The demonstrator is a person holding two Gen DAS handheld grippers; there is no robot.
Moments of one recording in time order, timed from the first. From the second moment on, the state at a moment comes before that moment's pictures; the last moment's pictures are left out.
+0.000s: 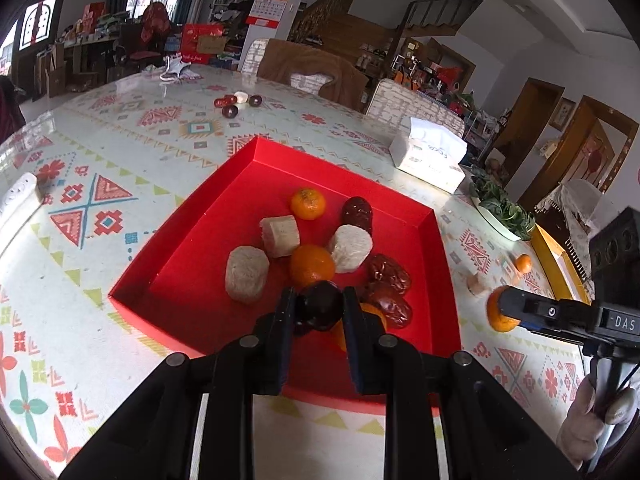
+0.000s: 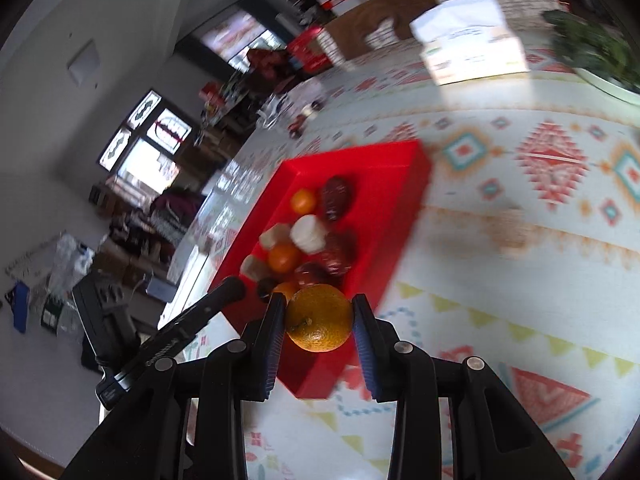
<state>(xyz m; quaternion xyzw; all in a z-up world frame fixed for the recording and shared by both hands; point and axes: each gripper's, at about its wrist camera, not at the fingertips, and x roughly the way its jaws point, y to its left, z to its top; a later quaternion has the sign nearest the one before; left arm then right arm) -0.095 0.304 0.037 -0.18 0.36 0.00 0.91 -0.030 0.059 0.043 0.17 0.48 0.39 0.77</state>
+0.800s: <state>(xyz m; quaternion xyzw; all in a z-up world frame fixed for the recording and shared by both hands) -0.107 0.357 0.031 -0.27 0.34 0.00 0.90 0.044 0.185 0.040 0.11 0.48 0.38 0.78</state>
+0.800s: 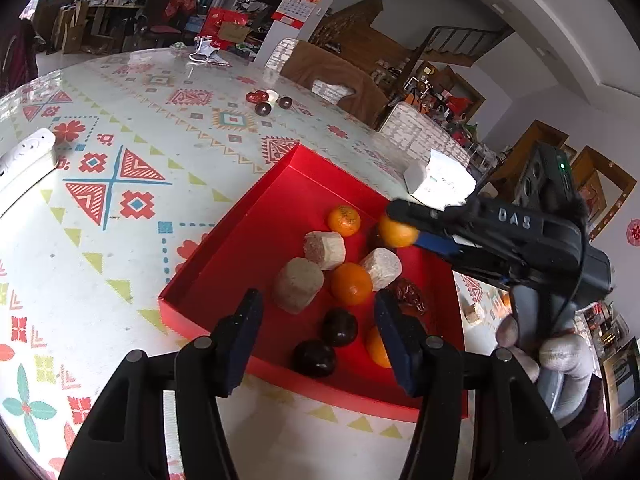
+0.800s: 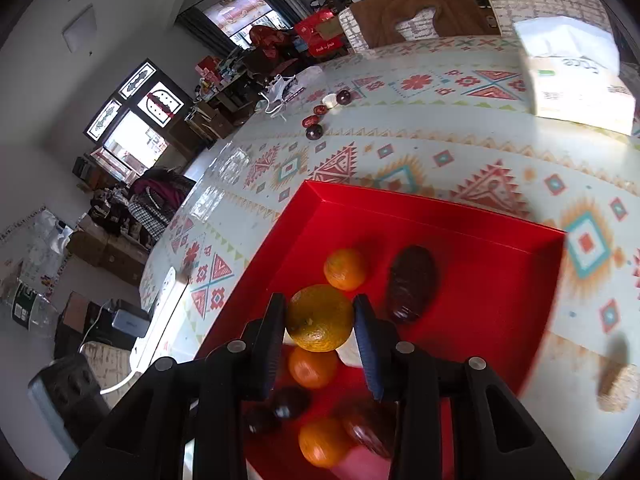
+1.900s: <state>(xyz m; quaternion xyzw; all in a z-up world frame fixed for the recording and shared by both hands) -0.123 0.211 0.077 -0.15 0.35 -0.11 0.92 -0.005 -0.130 0.062 0.17 0.40 0.16 0.88</state>
